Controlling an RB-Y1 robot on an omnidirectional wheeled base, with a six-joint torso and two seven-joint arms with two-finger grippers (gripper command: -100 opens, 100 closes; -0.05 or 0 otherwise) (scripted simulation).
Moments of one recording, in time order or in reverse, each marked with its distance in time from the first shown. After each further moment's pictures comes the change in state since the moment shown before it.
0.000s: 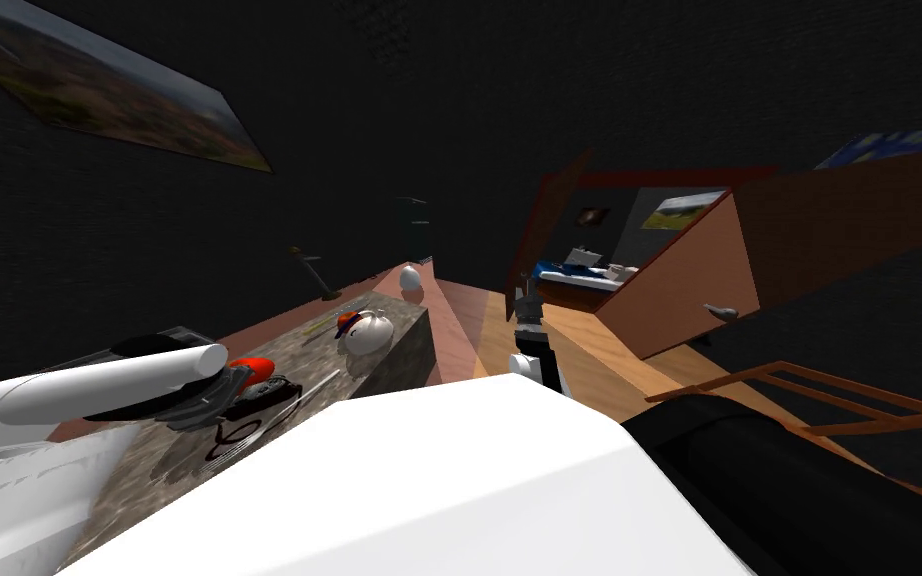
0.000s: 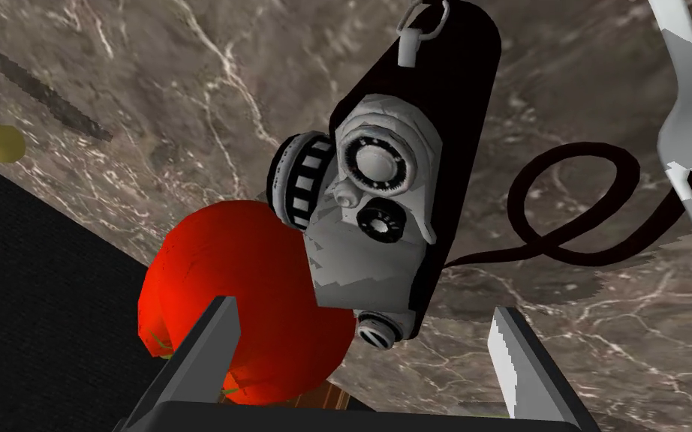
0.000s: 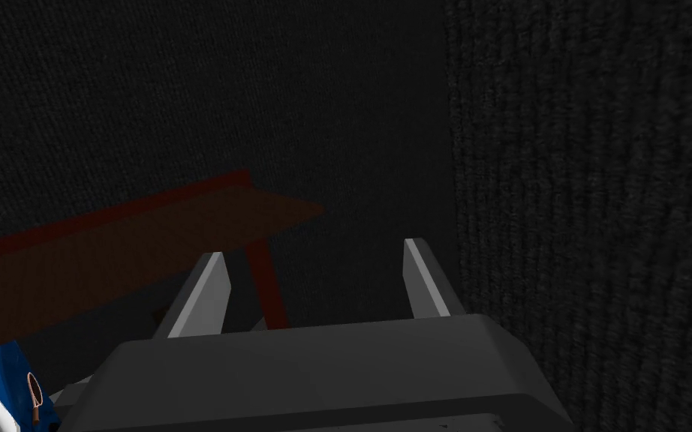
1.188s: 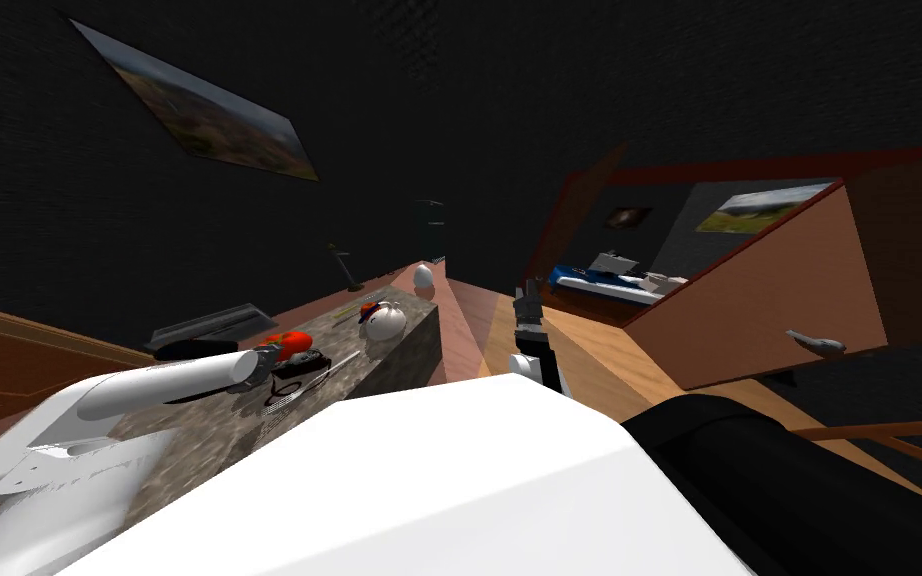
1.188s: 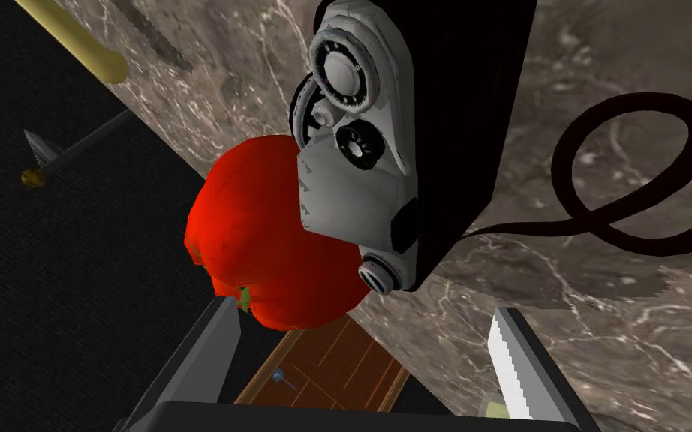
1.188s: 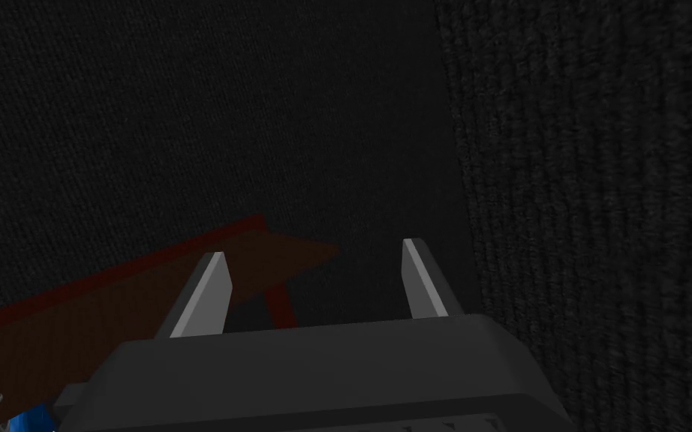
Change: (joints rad) left arm 0.052 -0.068 -0.084 -0.097 -0.041 -0.351 0.026; right arm 0.000 0.000 0.000 0.000 0.000 0.000 0.000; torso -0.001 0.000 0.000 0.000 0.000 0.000
